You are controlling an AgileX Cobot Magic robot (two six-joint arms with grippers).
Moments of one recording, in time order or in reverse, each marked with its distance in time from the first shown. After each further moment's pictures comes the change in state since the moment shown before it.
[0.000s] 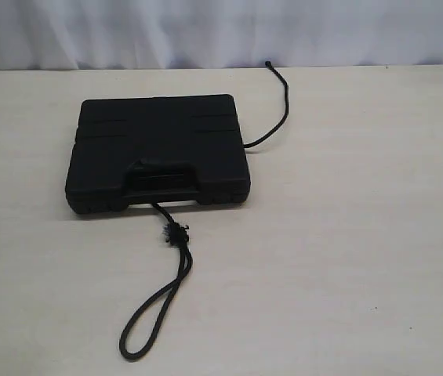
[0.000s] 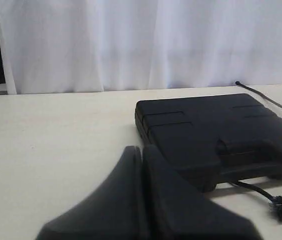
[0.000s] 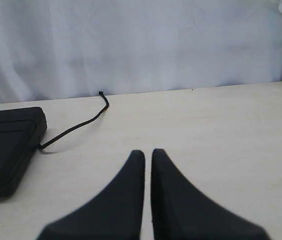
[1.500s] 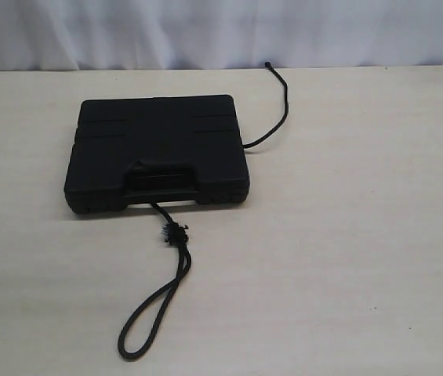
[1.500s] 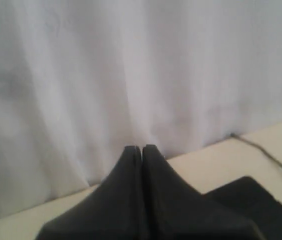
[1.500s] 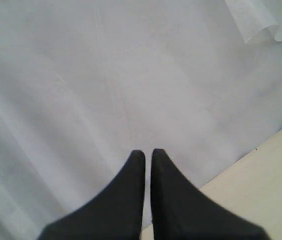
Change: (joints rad) left arm -0.168 1.040 -0.835 1.202 -0.144 -1.023; right arm 0.000 -0.001 0.000 0.570 -0.365 0.044
